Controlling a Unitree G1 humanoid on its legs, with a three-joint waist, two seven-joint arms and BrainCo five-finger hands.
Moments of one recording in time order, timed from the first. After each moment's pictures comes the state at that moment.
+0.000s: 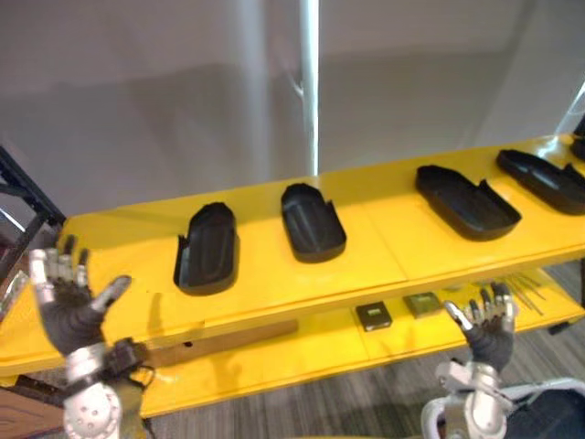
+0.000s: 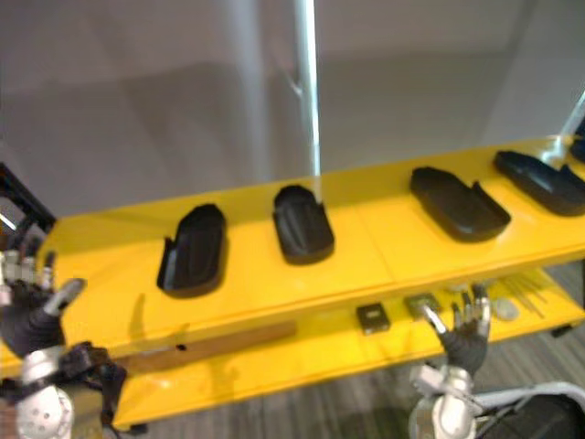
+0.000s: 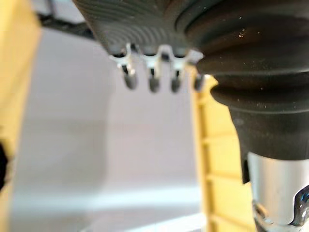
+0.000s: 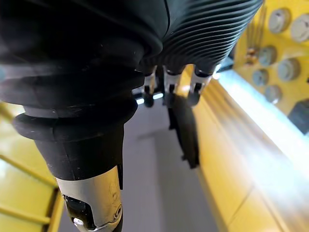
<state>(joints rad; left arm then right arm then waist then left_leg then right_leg) 0.40 0.08 0.21 -0.50 -0.30 -0.25 0.20 0.35 -0.05 -0.14 -0.02 0.34 -0.43 -0.23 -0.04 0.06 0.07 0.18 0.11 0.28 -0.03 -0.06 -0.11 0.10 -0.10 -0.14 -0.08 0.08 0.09</state>
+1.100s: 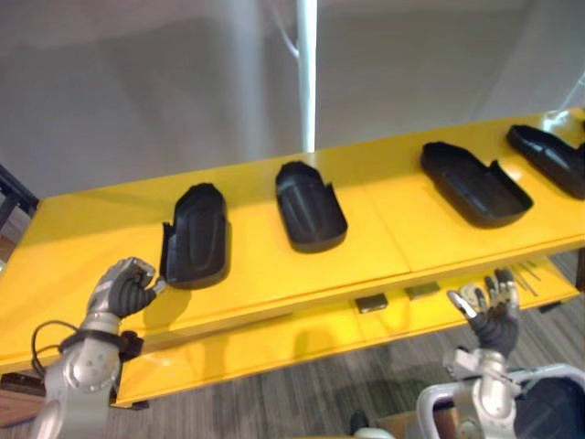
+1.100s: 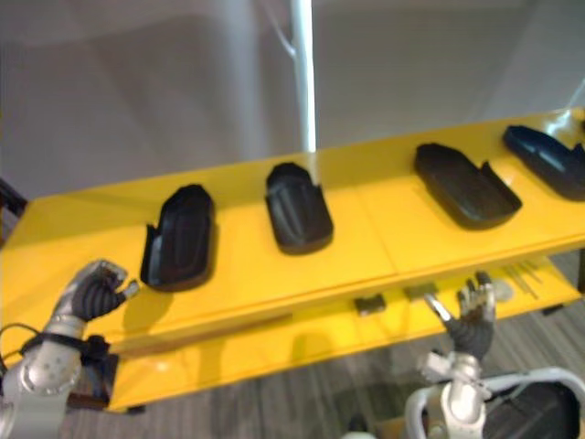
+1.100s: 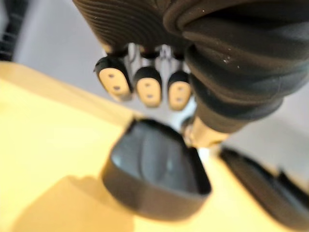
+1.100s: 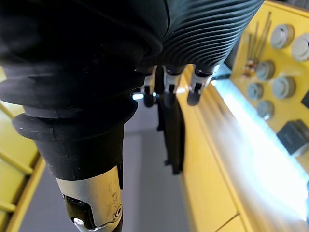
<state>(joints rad) 0.27 0.66 0.25 -0.41 0.38 0.09 -0.28 0.29 -0.22 -0.15 0.00 0.37 -0.38 -0.26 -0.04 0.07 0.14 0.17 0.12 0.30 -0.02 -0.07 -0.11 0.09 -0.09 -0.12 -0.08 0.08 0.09</state>
